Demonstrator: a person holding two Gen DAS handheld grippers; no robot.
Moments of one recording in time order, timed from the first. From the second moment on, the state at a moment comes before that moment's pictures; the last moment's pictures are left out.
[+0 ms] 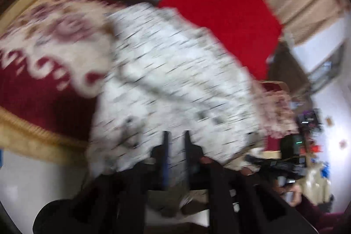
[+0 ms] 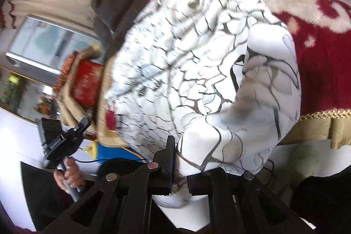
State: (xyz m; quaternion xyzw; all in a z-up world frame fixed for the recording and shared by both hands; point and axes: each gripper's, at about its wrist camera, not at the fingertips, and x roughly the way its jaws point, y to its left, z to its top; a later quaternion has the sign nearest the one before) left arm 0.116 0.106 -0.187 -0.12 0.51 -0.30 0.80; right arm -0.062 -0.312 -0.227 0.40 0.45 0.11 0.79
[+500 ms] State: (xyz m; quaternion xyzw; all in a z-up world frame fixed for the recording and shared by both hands) left arm 0.126 0.145 -0.303 -0.02 0.59 -0.16 0.79; right arm -0.044 -0.301 -0.298 0.35 0.56 0.04 0.75
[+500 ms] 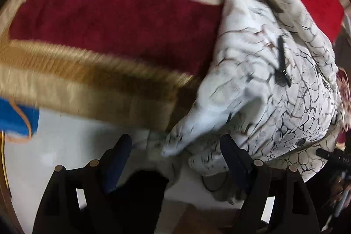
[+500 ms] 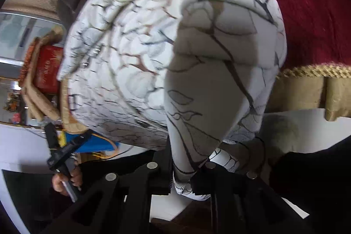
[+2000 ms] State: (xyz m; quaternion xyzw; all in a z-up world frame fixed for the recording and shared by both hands) left arm 0.171 0.113 -0.163 -0.19 0.43 -0.46 0.75; right arm -0.003 -0.296 -0.170 0.36 0.33 0.16 0.86
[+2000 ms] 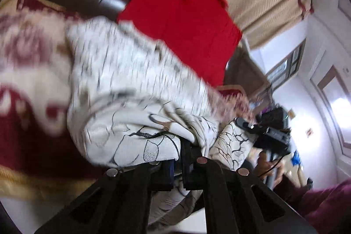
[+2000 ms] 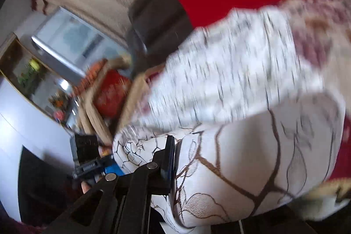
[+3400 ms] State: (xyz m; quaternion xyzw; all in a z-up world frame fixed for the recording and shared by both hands) left arm 0.216 0.081 -0.192 -0.26 0.51 -0.33 0.75; right arm 0.084 -0.460 -0.187 0.58 0.25 0.14 0.77
